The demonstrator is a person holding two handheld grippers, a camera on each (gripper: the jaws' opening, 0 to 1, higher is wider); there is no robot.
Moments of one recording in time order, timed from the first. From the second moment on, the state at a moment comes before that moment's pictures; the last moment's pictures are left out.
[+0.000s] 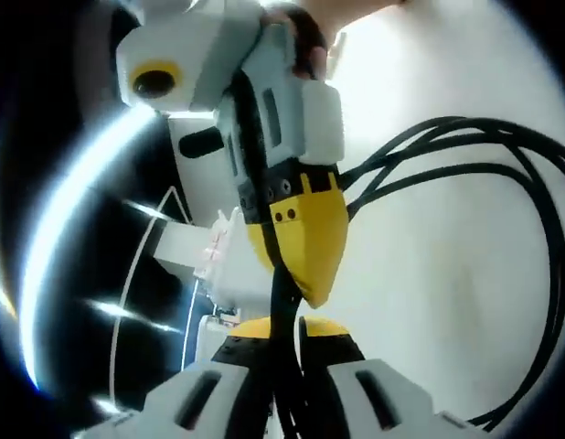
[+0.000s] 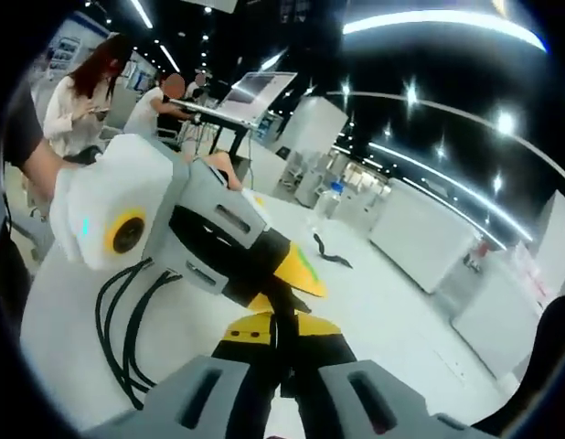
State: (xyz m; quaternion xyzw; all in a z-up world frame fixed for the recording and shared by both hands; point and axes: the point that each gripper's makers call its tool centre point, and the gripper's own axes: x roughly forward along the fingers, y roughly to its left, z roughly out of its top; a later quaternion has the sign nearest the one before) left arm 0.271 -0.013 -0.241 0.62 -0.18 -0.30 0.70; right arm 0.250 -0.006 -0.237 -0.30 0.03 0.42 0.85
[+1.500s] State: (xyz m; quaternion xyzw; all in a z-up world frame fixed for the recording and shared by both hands) left arm 0.351 0.186 -0.236 0.34 -0.02 -0.19 0.92; right arm 0.402 0.059 -0.251 0.05 -0.01 0.36 0.93
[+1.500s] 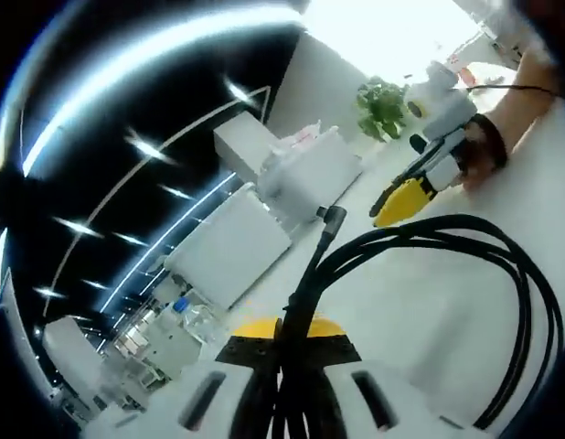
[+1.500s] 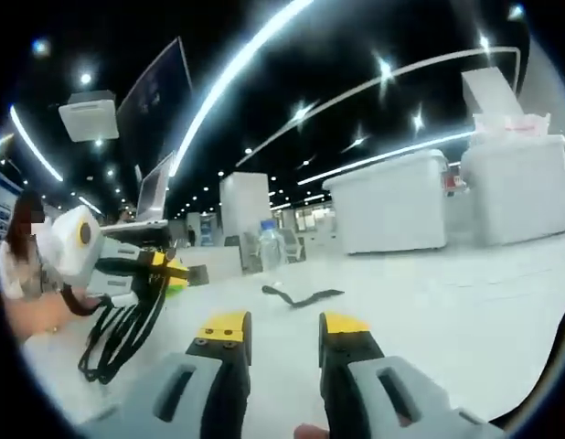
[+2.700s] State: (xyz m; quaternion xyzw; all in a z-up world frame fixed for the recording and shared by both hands) left arm 0.355 0.199 -0.239 0.26 0.00 -0.19 0.95; right arm 0.450 0.161 -0.271 -0.19 -0.05 0.40 0.89
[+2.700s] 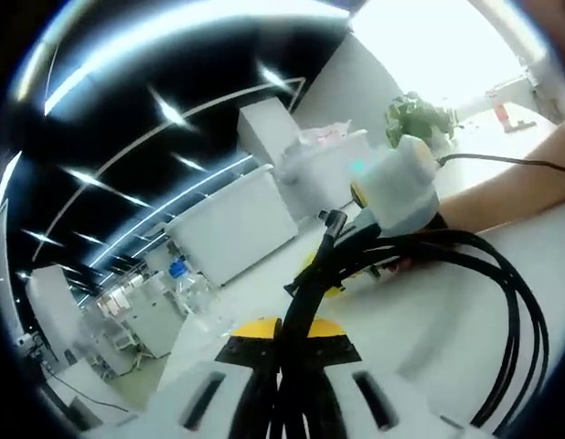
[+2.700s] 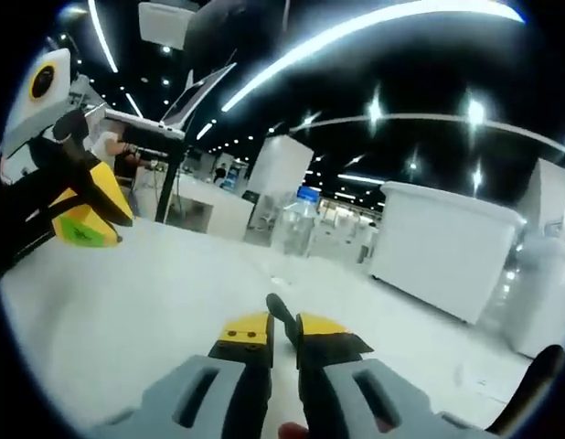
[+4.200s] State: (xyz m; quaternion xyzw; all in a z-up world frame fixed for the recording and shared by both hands) left arm 0.340 0.179 -0.219 0.17 -0.04 -0.26 0.95; right arm 0.308 0.051 -0.254 -0.16 -0.08 0.44 0.88
